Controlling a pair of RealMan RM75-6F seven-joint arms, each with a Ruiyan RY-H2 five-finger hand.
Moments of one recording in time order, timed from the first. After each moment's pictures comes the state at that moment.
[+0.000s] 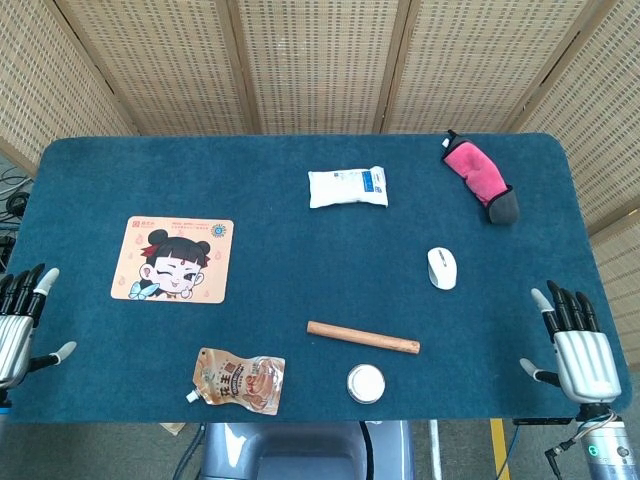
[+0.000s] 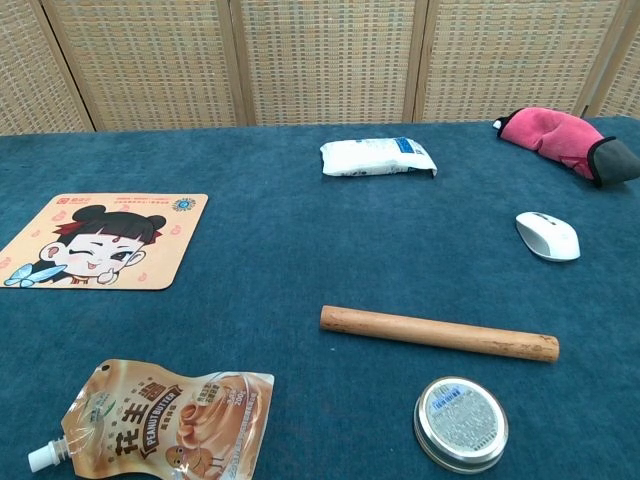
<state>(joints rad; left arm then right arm) -0.10 -1.14 -0.05 -1.61 1.49 1.49 0.12 0.09 -1.19 0.06 -1.61 -1.51 1.48 -0.15</state>
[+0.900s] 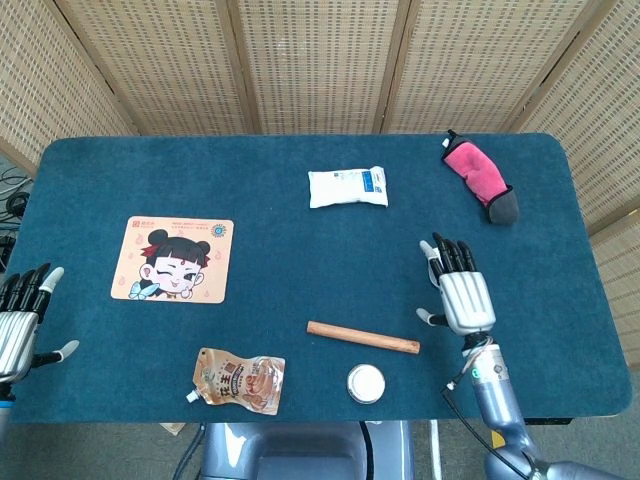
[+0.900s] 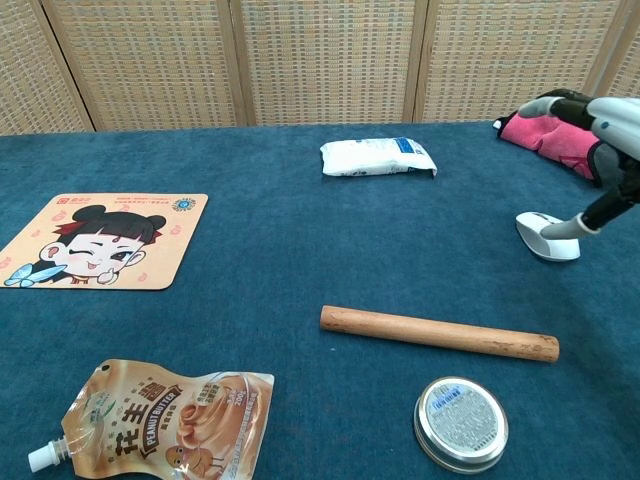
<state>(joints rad) -0.12 -1.14 -0.05 -1.58 1.45 1.43 0.10 0.41 -1.52 0.29 -1.64 -1.23 1.22 -0.47</state>
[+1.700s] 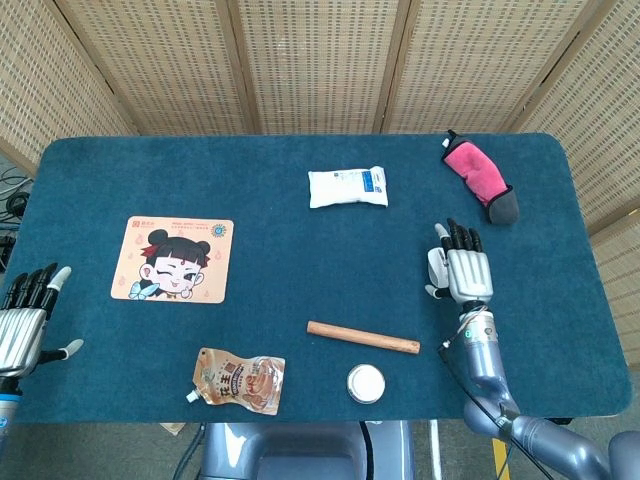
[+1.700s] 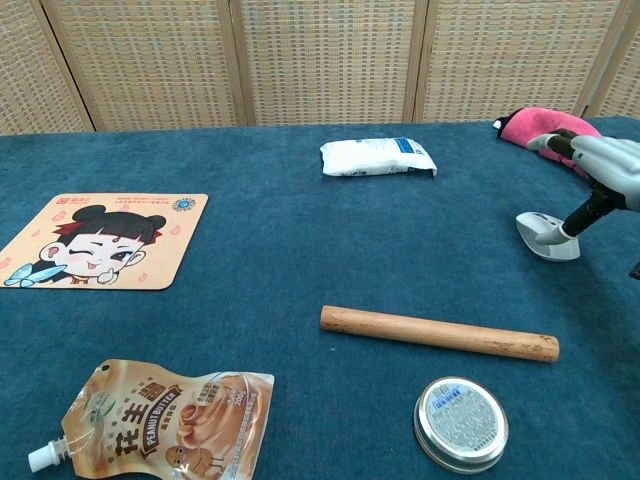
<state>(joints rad) -0.14 -1.16 -0.05 -1.57 1.42 1.38 0.13 0.54 -1.69 0.33 -1.20 -1.06 1.08 -0.33</state>
